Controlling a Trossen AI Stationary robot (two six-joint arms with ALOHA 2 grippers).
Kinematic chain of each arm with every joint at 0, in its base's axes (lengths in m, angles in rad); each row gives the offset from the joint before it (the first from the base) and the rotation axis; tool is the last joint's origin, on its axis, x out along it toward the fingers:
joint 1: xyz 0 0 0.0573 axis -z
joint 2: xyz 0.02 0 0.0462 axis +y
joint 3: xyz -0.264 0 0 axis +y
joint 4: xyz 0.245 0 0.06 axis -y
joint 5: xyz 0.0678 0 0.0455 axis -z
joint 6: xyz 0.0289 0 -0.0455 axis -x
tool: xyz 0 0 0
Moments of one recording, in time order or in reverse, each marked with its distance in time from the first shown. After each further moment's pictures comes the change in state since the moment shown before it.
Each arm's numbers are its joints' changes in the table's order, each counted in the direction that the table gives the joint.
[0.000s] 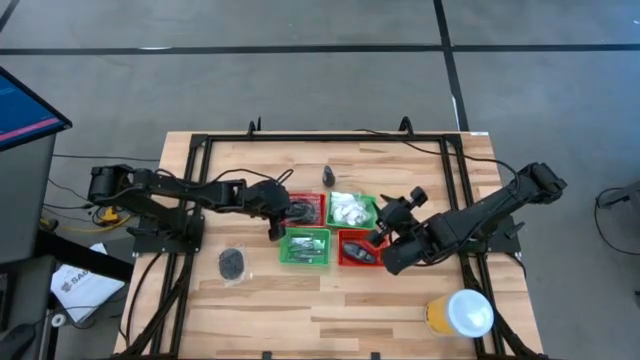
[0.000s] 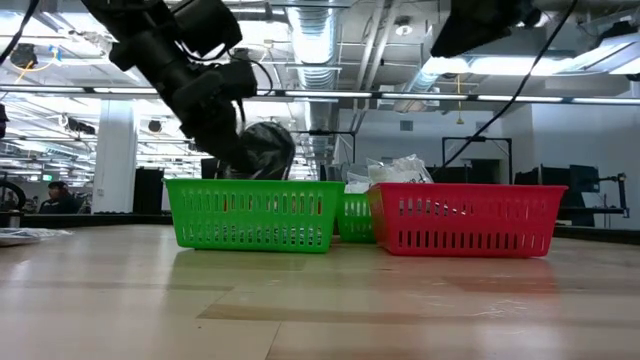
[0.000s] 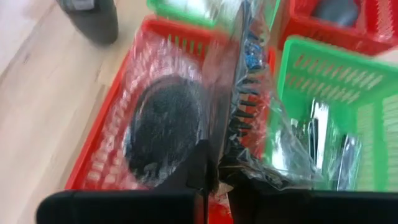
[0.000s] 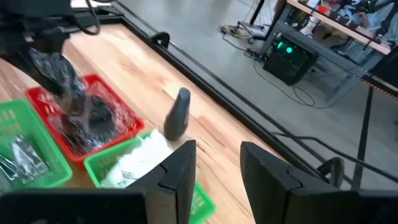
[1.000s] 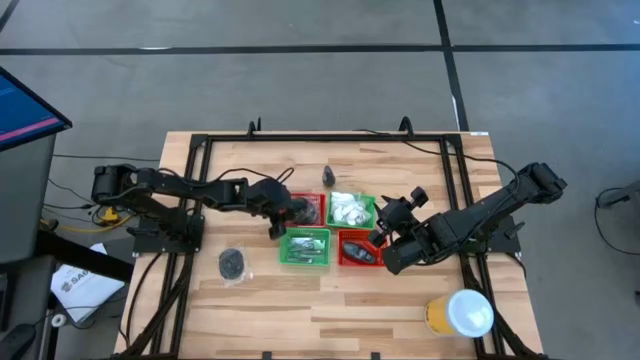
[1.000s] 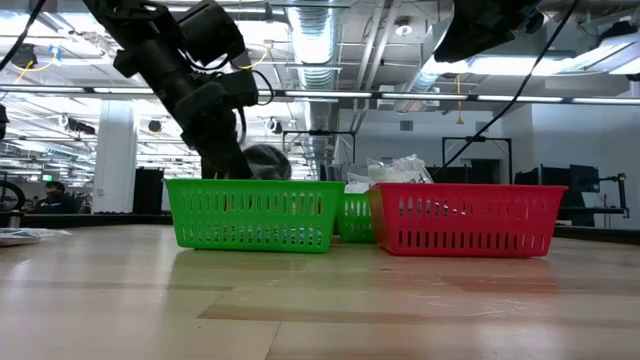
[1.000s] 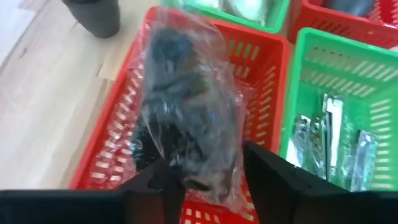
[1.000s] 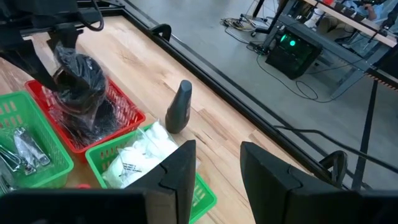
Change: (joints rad) left arm -0.034 0.030 0.003 0.008 0.020 -0.026; right arm 0.000 -0.002 0.006 -0.024 -0.030 -0.026
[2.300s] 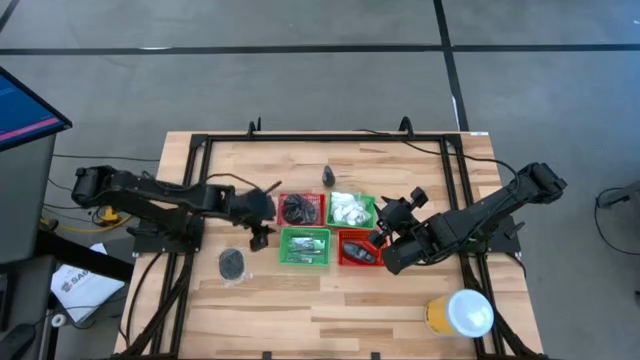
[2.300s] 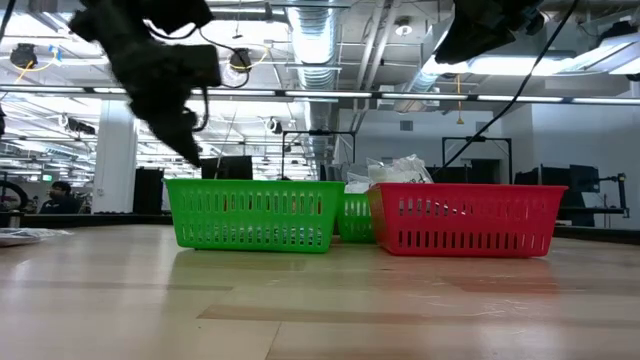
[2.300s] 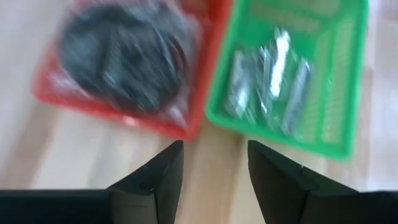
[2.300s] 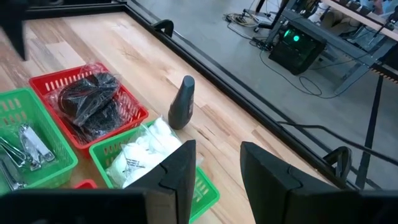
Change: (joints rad) left arm 0.149 -0.193 0.000 -0.323 -0.028 0.145; right arm 0.000 0.000 -0.001 -0.005 -0.020 -0.012
